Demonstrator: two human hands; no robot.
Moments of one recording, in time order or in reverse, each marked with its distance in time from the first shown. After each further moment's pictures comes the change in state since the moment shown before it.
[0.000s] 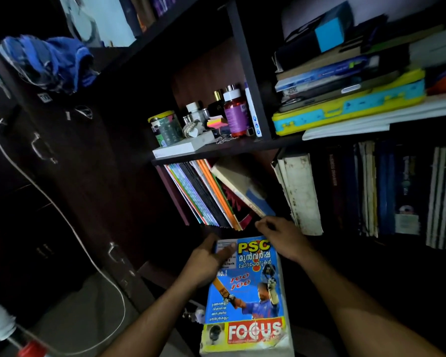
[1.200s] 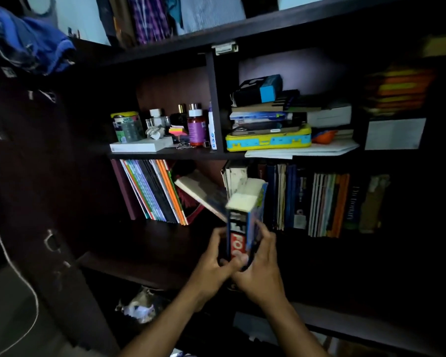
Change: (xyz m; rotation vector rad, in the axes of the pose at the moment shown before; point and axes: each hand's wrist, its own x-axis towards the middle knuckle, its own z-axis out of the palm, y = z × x) left_hand -0.106 0.066 0.083 -0.560 -0.224 0.435; right_hand -0.189 -0.036 -0.029 -0.122 0.532 -0.223
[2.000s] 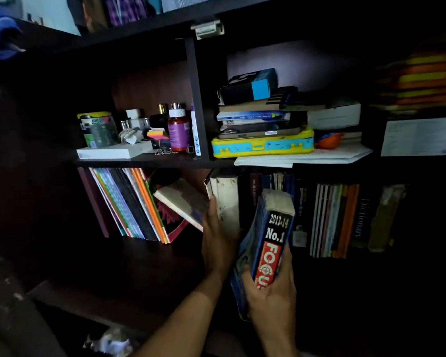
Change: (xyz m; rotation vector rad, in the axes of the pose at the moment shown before) left_hand 0.155 -0.059 0.044 0.414 0.503 0.092; right_hand 0.021 0.021 0.000 0.118 0.267 0.287
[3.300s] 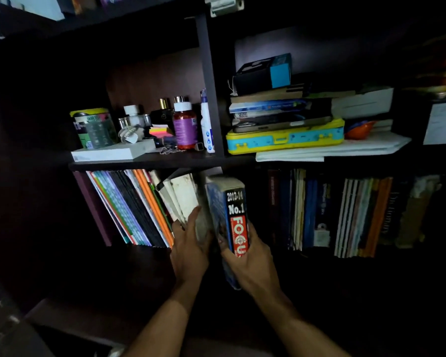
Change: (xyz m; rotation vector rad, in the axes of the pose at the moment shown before) left_hand 0.028 -0.068 -0.071 0.215 -0.010 -0.002; right_hand 0.055 0.004 0.086 -0.152 -0.301 0.049
